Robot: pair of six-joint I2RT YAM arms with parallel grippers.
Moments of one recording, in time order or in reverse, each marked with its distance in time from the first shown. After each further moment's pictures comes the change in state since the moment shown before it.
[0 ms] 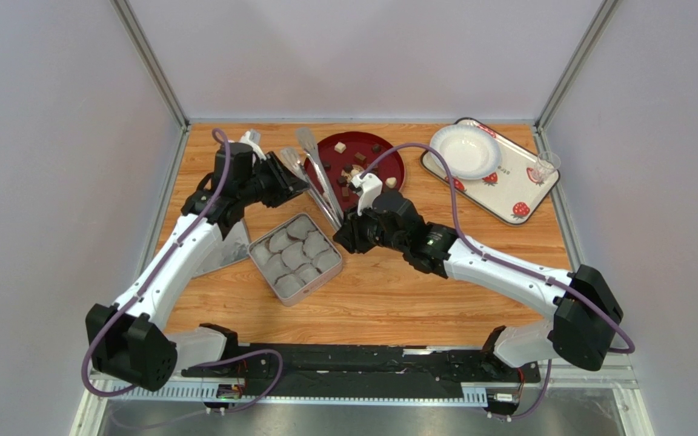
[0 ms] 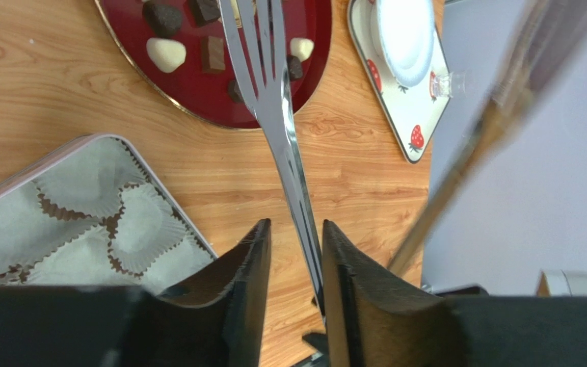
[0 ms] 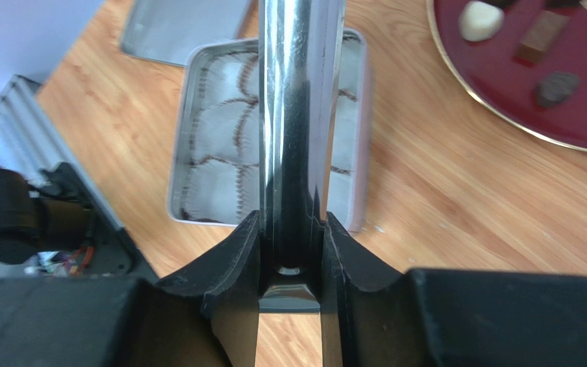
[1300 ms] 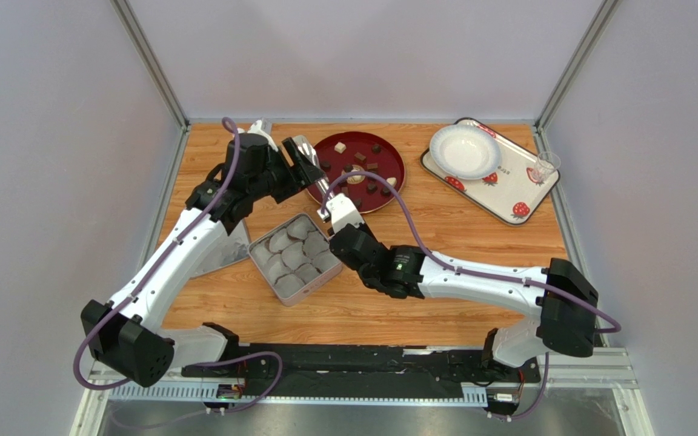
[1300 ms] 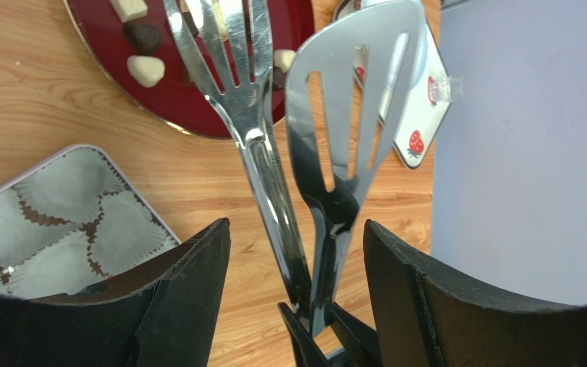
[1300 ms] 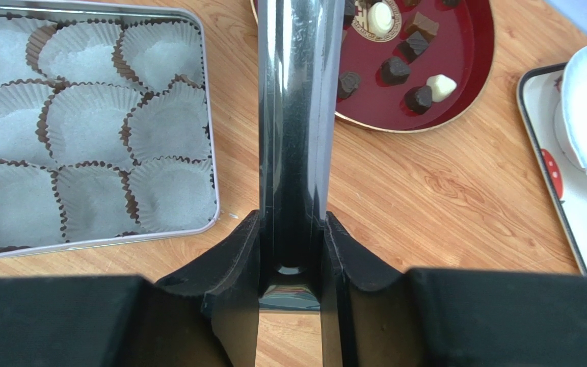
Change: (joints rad) left arm -0.127 0.011 0.145 -0.095 -0.149 0.006; right arm 0.272 0.102 0.099 -0.188 0.744 -0.229
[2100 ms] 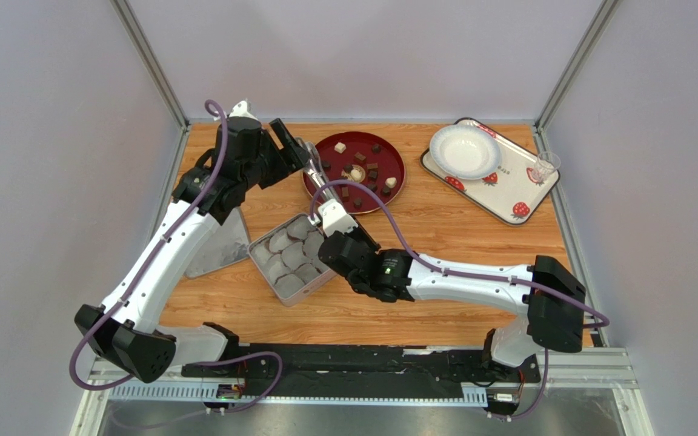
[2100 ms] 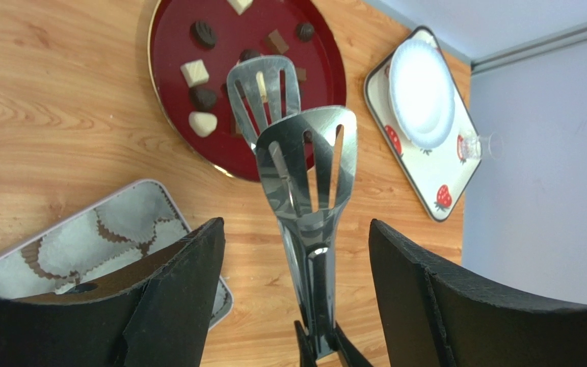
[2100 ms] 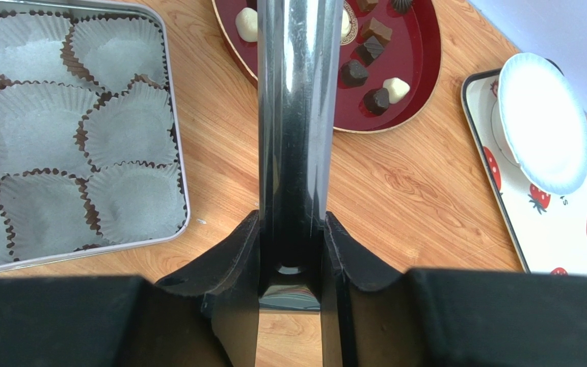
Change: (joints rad) left arm -0.011 0.034 0.188 -0.162 -0.205 0.045; right arm 0.045 0.064 0.040 -0.024 0.153 -0.039
